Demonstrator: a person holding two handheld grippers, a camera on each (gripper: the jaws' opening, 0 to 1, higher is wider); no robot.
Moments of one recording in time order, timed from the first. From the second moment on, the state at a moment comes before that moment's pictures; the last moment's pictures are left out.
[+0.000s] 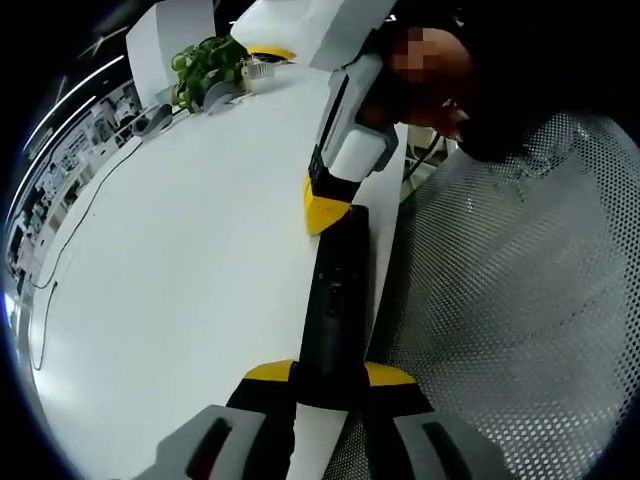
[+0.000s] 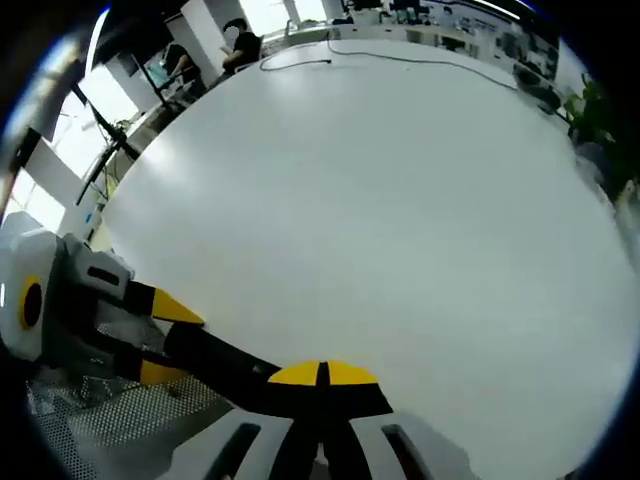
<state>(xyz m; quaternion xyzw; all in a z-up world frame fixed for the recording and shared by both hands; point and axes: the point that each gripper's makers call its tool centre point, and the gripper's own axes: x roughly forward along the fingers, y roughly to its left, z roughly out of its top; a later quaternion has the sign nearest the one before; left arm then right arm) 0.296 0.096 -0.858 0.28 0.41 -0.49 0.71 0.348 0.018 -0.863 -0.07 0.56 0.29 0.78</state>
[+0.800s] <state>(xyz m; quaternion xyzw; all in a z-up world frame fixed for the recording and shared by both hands) 0.297 0.096 -0.859 0.28 0.42 -0.48 0.72 0.331 0.020 -0.851 -0.03 0.60 0.30 0.74</state>
